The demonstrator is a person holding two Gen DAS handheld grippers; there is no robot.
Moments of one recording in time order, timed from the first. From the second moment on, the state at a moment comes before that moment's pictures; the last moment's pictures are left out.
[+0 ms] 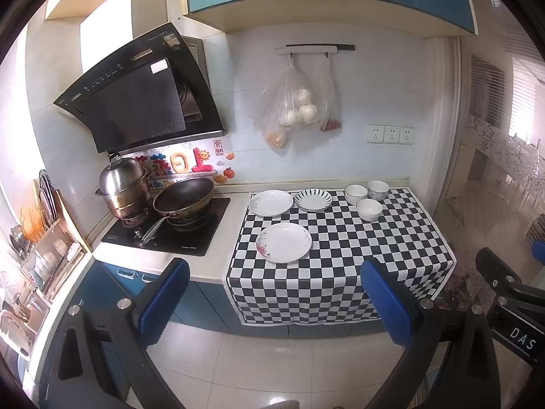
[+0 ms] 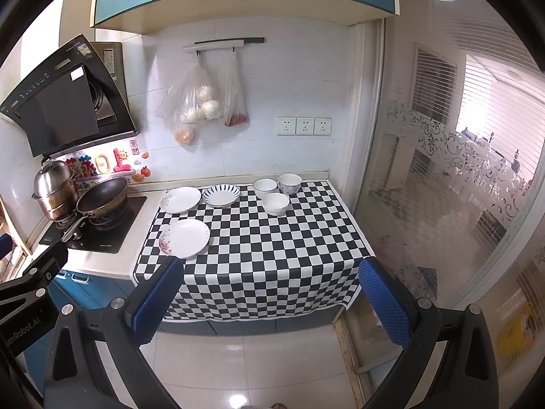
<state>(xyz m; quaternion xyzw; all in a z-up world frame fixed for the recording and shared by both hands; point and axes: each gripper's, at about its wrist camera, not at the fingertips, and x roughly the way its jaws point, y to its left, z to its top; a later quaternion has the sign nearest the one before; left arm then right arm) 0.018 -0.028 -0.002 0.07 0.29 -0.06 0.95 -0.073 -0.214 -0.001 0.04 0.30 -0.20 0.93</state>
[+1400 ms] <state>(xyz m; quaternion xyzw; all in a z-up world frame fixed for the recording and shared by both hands) 0.045 -0.020 -0.017 0.08 0.29 -0.05 0.95 -0.042 -0.214 -0.019 0.06 0.29 -0.19 0.94</state>
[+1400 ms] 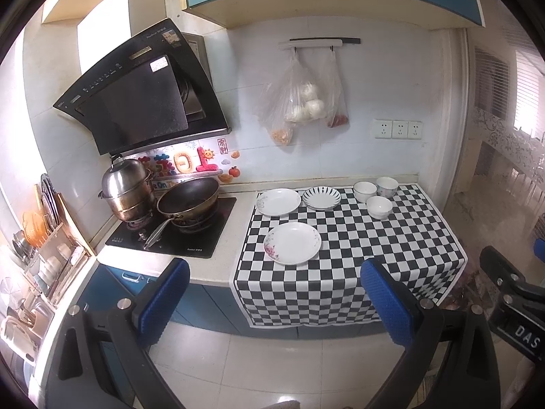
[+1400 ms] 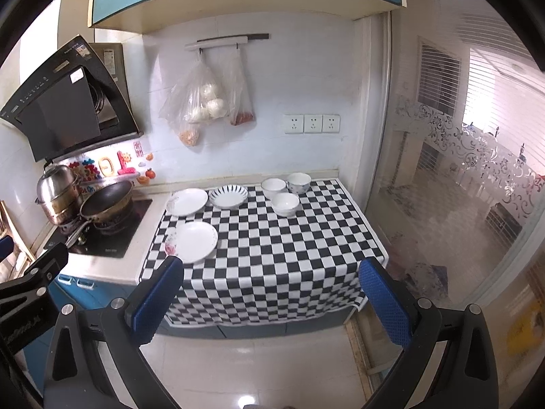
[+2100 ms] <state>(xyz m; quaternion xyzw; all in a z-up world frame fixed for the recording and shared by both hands) 0.214 0.002 -0.083 0.08 0.30 0.02 0.95 0.143 -0.219 -0.099 0.05 0.30 -0.20 0.93</state>
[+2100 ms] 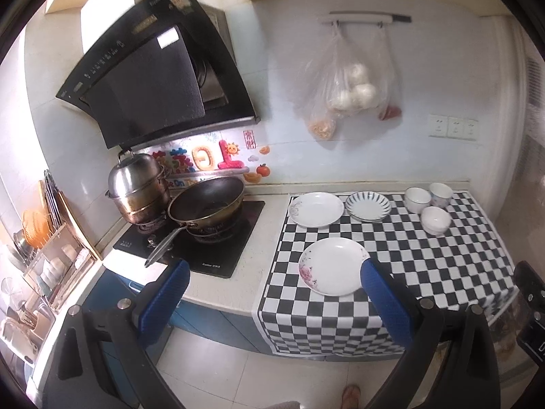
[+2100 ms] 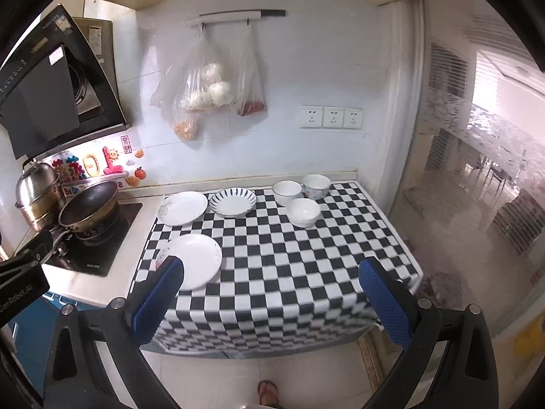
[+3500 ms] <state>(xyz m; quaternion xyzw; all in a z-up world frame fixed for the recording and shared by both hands) 0.588 0.002 -0.443 -0.03 0.70 -0.09 0.71 0.583 -0.282 -0.497 0.16 0.68 0.06 0.71</state>
